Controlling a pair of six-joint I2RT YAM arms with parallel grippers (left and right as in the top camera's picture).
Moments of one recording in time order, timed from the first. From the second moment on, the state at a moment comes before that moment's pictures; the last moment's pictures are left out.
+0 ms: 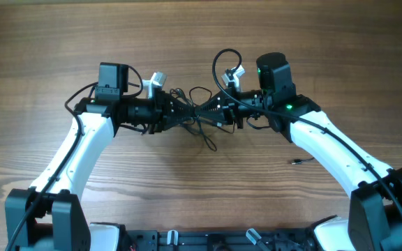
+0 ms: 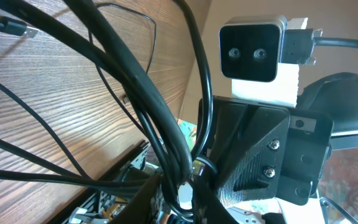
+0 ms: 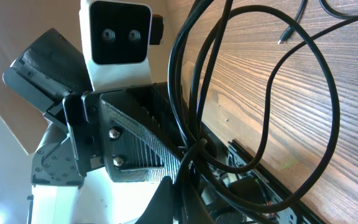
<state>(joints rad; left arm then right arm) -0.12 1.52 0.98 -0.54 1.19 -0.71 0.40 1.58 0.98 -0.05 -1.10 1.18</state>
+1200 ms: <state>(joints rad) 0.06 1.52 0.98 -0.64 1.16 -0.62 0.35 1.58 0.99 -0.48 -0.70 0.86</state>
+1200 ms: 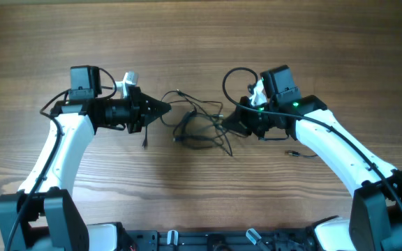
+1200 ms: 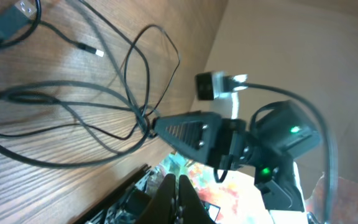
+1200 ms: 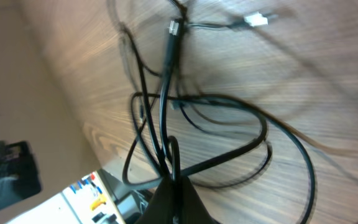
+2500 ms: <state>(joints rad) -0.08 1.52 0.98 -0.50 0.87 -0.68 0.41 1.58 0.98 0.05 -1.16 1.02</state>
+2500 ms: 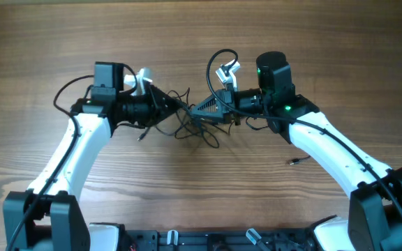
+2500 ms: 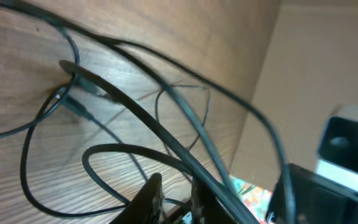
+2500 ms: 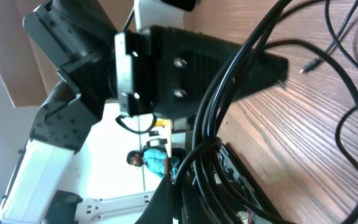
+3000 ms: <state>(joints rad) -0.05 1.52 0.98 -0.49 1.27 -0.69 0.41 1.58 0.98 0.05 -1.16 1.02</state>
